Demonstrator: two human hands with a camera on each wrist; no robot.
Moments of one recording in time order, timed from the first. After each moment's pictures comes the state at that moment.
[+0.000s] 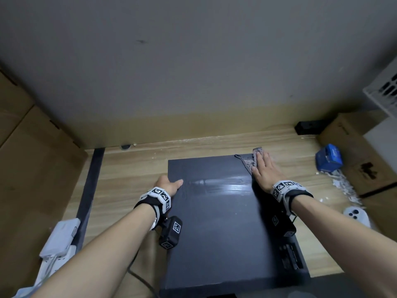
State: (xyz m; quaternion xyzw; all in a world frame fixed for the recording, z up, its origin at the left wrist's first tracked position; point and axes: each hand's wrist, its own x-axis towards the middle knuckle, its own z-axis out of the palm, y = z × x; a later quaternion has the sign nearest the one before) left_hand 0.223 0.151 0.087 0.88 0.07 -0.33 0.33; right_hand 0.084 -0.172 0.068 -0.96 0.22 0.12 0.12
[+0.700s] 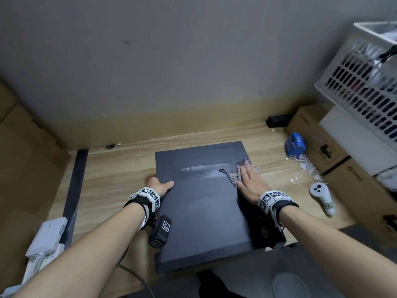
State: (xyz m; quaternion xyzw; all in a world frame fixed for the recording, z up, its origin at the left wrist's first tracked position) left_hand 0.175 0.171 0.091 0.87 0.03 -0.32 0.37; right_hand -0.009 -0.109 0.079 -0.95 0.24 0.17 0.11
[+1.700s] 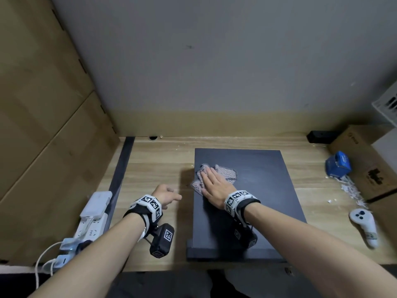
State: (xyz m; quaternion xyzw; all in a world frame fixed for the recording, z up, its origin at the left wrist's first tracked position) left_hand 0.165 0.282 0.088 0.84 0.07 -0.37 0.39; right_hand 0.091 0.073 0.094 -0.98 -0.03 0.16 0.05
